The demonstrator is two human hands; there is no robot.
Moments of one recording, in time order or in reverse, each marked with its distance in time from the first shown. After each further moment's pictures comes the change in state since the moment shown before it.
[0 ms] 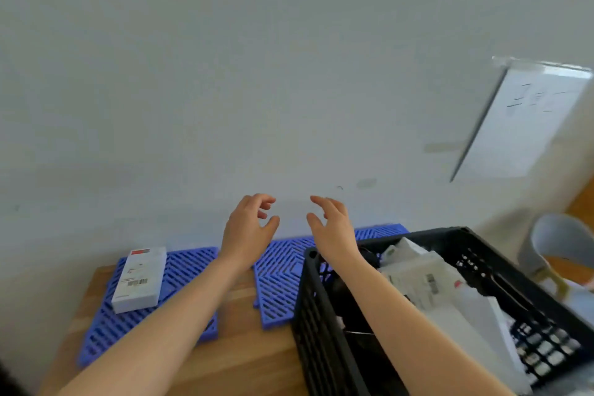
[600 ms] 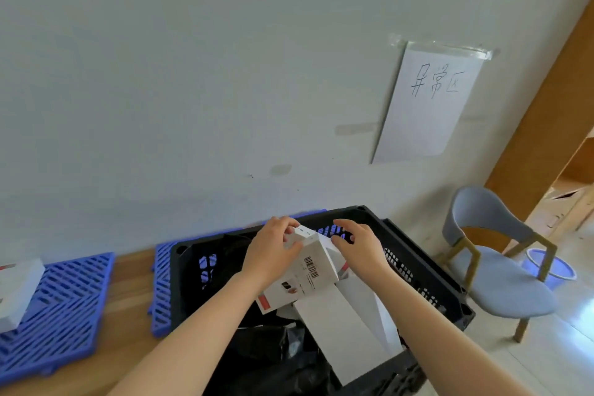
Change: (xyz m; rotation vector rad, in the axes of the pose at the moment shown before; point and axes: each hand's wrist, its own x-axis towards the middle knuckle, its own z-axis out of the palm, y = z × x) left_hand -0.052 0.146 0.256 0.017 -0.353 0.065; right_hand -0.028 0.226 -0.221 -0.160 0.051 0.247
